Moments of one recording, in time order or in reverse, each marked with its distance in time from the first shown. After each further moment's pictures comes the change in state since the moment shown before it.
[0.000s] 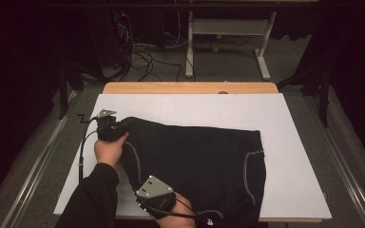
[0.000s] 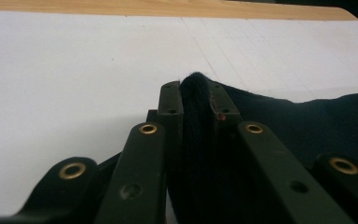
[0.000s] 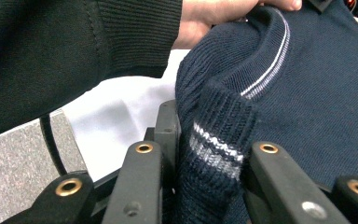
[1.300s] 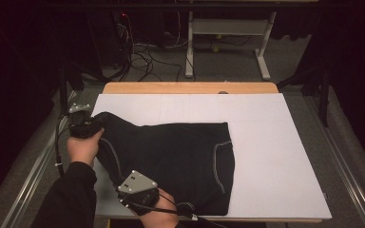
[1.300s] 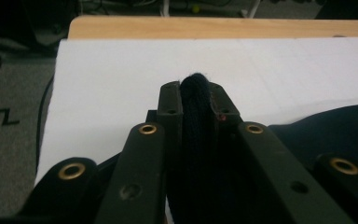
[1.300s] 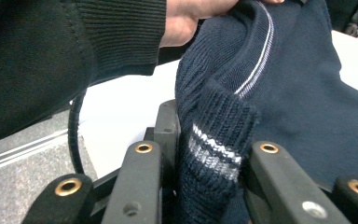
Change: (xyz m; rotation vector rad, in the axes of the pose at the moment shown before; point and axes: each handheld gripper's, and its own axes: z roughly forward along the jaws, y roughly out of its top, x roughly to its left) left arm 0.019 0.025 -0.056 -0.013 0.150 0.031; right arm 0.015 0.031 0.013 -0.083 0.049 0.022
